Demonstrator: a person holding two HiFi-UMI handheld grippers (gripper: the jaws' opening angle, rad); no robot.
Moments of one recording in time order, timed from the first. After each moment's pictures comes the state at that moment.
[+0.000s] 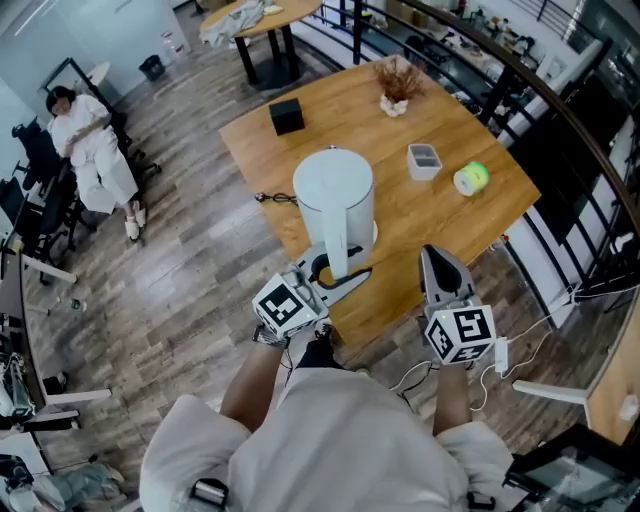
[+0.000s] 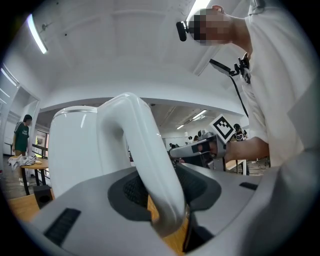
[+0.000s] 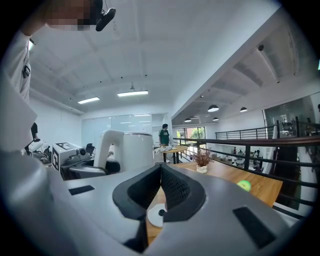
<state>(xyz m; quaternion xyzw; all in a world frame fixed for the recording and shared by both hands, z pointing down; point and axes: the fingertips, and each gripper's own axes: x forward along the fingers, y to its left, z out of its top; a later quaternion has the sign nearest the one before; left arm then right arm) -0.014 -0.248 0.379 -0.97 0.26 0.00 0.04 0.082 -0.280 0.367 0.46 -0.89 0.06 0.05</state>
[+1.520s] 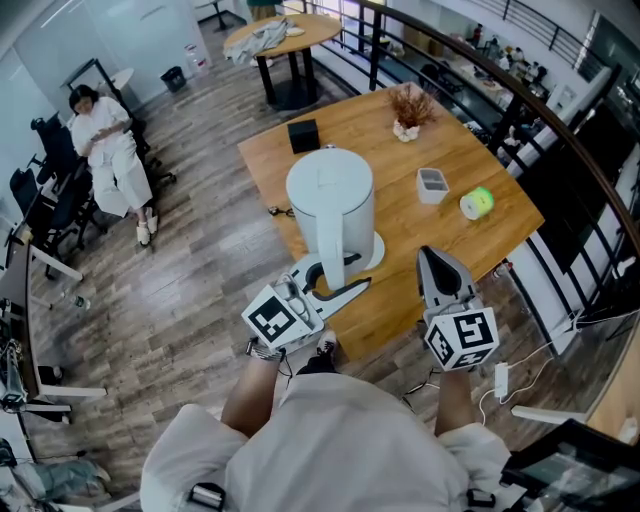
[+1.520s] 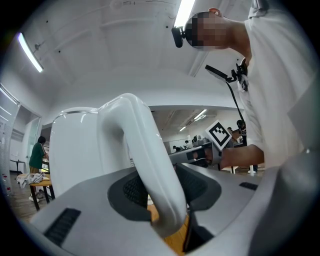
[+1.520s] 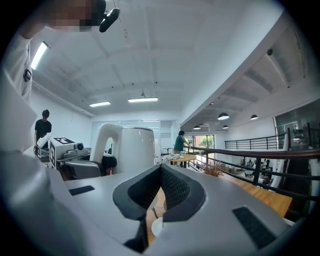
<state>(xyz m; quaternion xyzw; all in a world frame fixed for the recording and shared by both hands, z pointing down) -0.021 -0.225 0.314 -0.95 0.29 0.02 0.09 0.063 -0.278 0.317 0.41 -0.91 0.01 0.03</state>
